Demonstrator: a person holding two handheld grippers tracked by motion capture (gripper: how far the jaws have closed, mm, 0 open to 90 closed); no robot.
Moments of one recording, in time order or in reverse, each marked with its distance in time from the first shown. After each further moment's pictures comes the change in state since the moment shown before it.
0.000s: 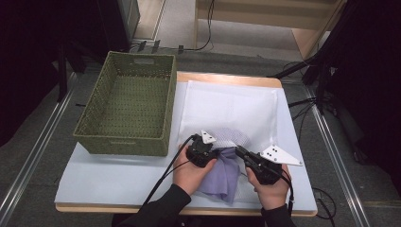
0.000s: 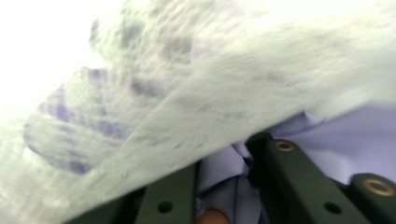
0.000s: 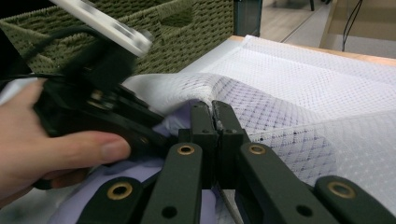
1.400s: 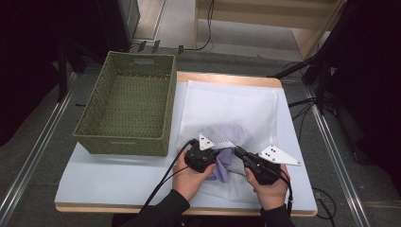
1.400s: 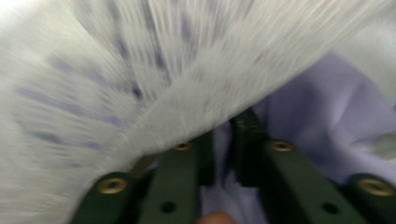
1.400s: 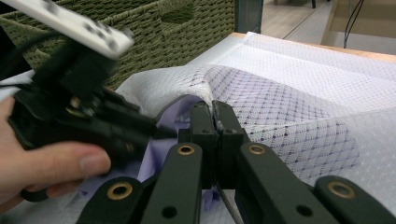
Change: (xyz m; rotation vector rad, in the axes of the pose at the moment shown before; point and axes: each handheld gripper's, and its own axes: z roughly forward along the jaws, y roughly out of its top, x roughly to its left) left arm -0.010 -0.014 -0.006 -0.078 -0.010 0.012; right arm 0.000 -0.002 0.002 0.010 0.001 -0.005
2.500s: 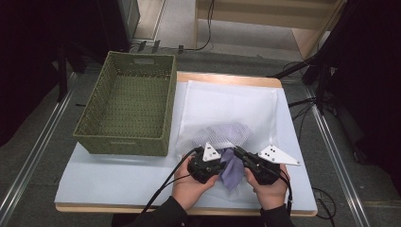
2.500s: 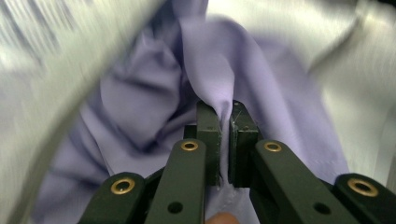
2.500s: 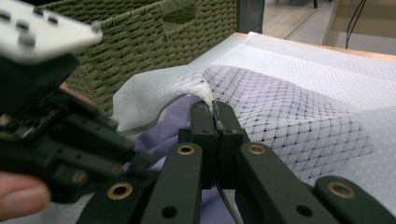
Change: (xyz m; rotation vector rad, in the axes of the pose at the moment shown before) left arm -0.027 -0.003 -0.024 -0.040 -0.110 0.107; right arm 0.001 0.001 0.000 0.000 0.007 -0.001
